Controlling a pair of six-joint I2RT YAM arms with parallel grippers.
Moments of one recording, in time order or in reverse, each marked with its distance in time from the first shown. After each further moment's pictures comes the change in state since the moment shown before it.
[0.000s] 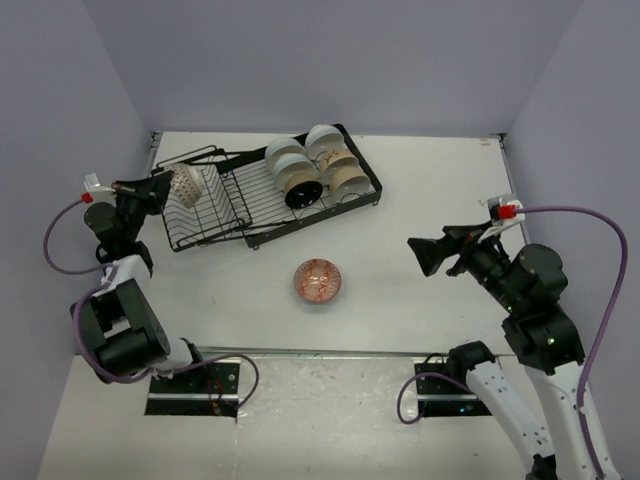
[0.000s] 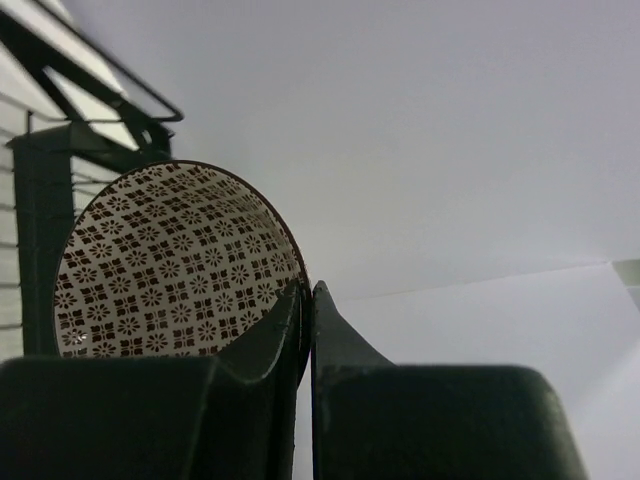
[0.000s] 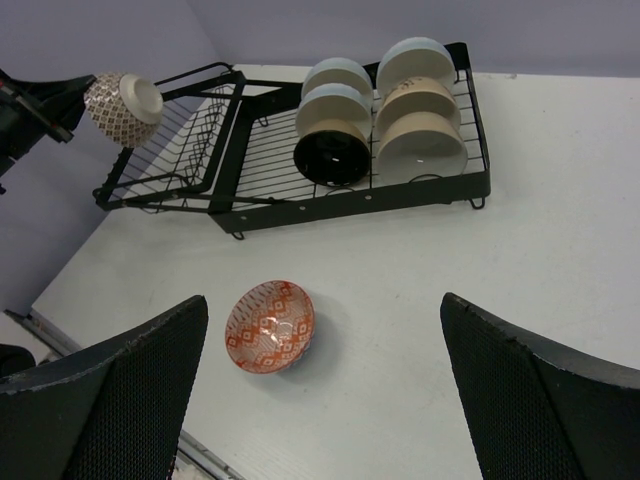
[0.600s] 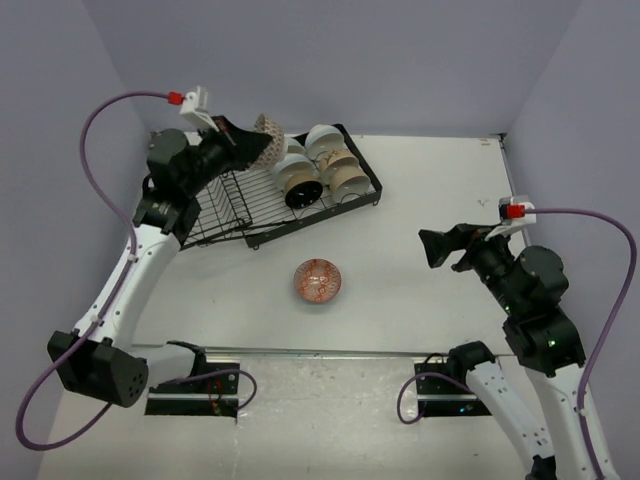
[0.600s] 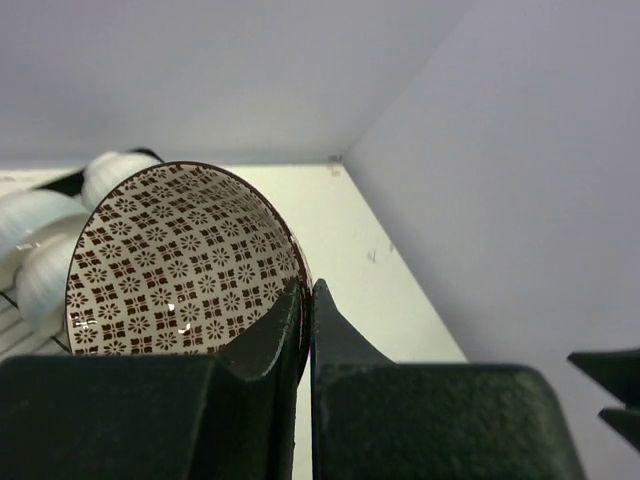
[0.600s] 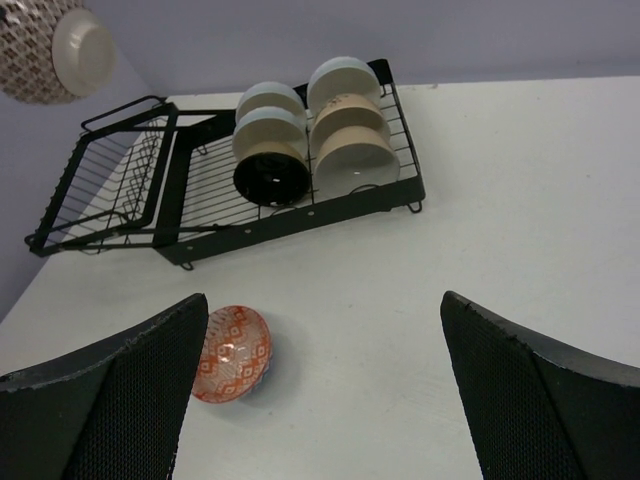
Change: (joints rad) left arm -0.705 -0.132 0.656 -0.793 -0.253 0.821; right arm 0.000 -0.009 -0.005 -0.009 0.156 0.001
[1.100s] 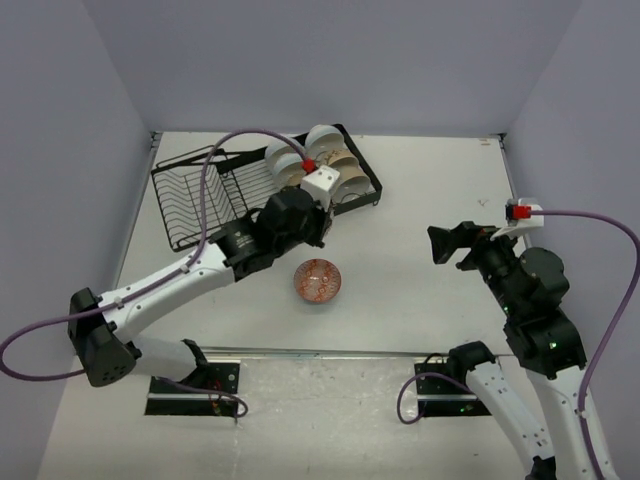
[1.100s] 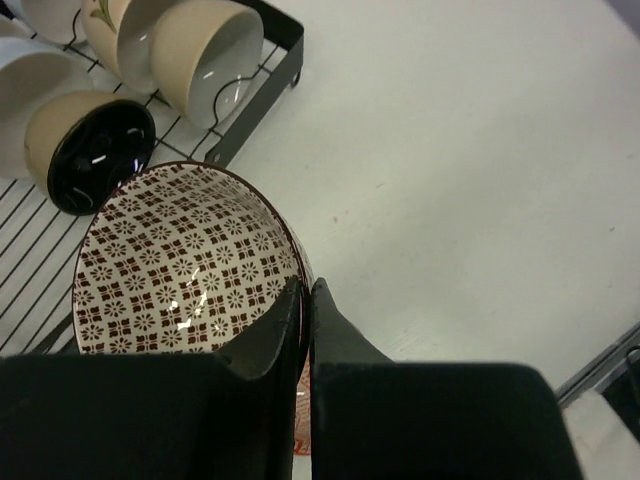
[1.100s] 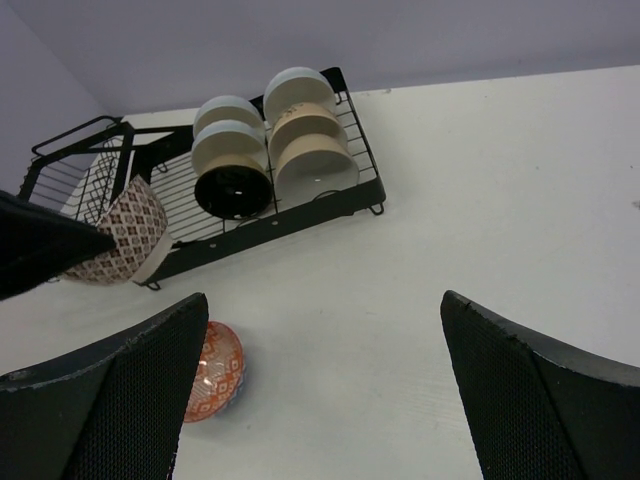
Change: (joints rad) left arm -0.639 0.084 -0.020 -0.382 -0.556 0.373; right arm 0.000 -0.012 0.000 -0.017 0.113 0.000
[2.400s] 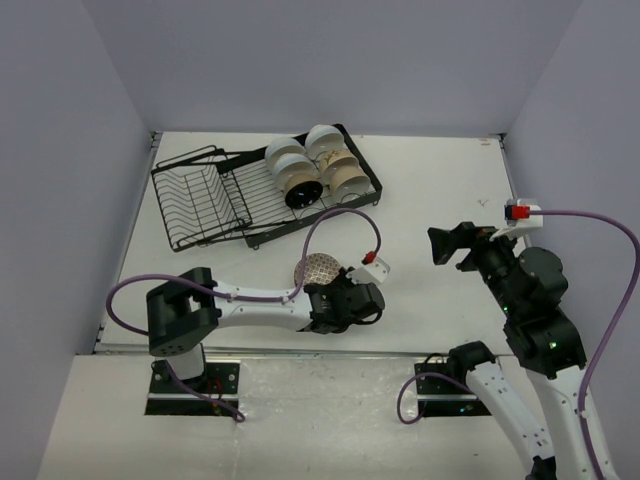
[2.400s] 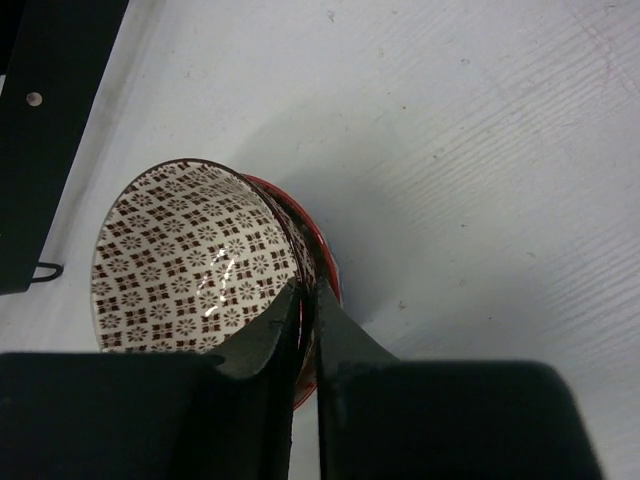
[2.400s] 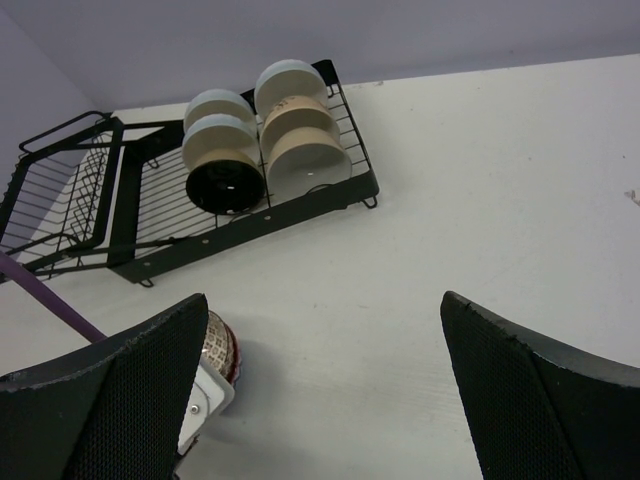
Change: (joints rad) left arm -0.457 0.412 -0.158 0.026 -0.613 -0.046; right arm 0.000 0.001 0.000 -0.020 0.015 0.001
